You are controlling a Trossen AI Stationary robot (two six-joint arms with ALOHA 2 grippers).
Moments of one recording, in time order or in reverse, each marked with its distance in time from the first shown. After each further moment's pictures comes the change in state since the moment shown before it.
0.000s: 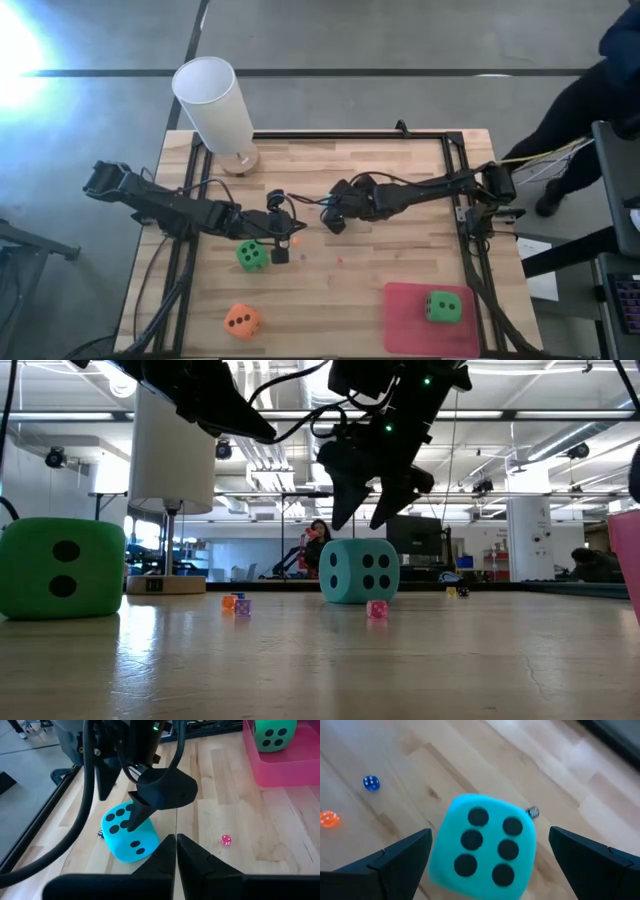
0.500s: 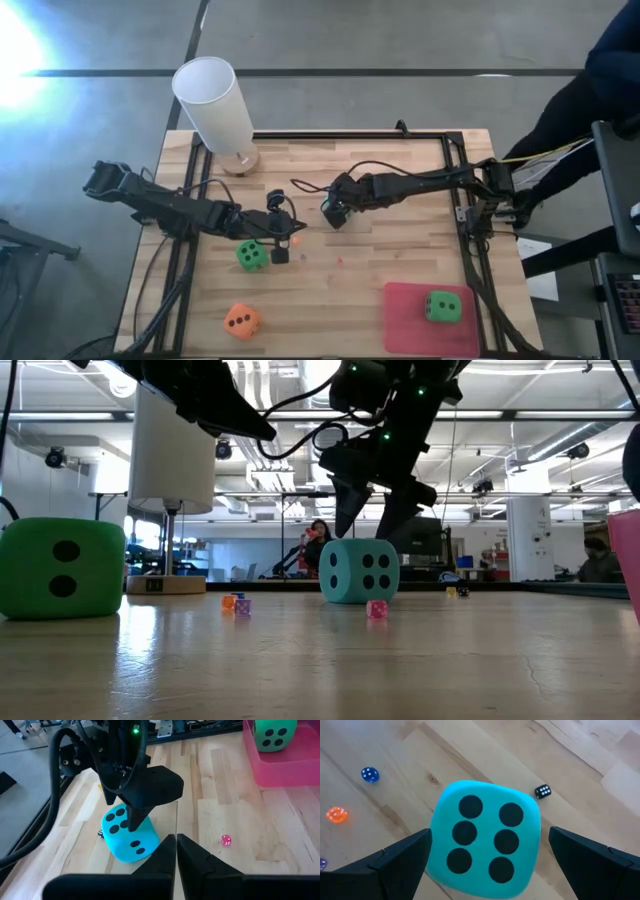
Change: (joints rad) left arm 0.000 0.000 0.000 -0.001 0.000 0.000; right arm -0.079 0.000 0.003 -0.027 -0.194 0.052
